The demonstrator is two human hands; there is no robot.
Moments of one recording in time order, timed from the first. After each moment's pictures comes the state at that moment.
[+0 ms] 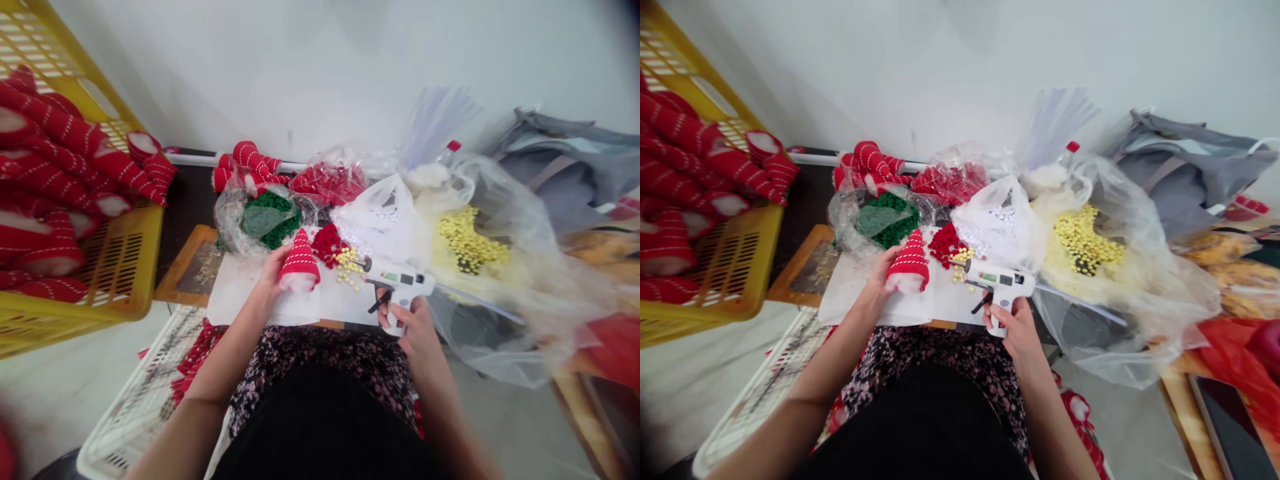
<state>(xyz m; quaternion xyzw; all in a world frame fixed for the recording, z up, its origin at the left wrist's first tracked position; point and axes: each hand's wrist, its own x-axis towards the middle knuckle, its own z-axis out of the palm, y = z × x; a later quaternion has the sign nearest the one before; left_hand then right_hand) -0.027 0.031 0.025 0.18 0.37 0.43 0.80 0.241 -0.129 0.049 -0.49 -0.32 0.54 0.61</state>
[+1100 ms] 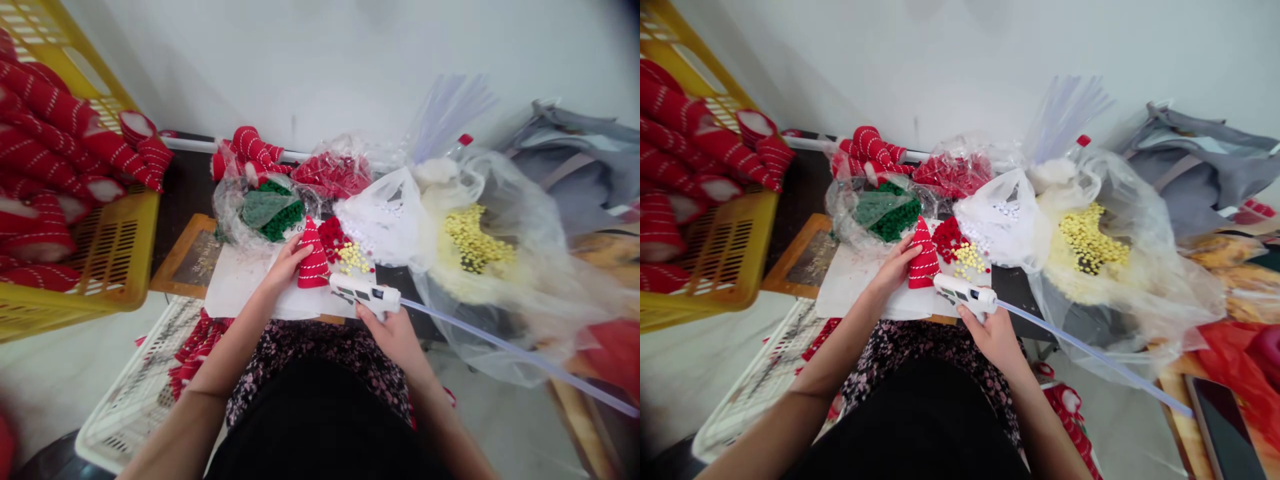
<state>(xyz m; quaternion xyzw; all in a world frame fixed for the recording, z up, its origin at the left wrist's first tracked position) -0.004 0.013 0.023 0.31 0.35 0.49 0.73 0.213 -0.136 0.067 -0.59 -0.62 0.30 0.42</state>
